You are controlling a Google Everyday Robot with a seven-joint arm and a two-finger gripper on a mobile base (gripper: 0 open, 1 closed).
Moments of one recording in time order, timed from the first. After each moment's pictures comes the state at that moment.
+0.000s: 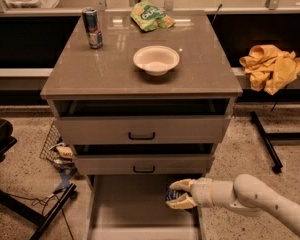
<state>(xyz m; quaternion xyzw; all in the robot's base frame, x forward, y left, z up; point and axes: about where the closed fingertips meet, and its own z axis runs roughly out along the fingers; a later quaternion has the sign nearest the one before) 0.479 -0.099 0.461 -0.51 0.68 0.30 0.44</state>
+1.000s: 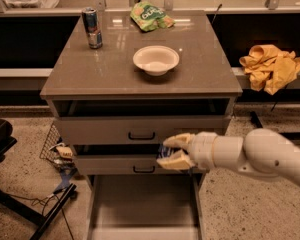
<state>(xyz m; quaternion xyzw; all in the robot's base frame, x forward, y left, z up) 0.502 -0.063 0.693 -0.51 0.68 0.22 0.48</state>
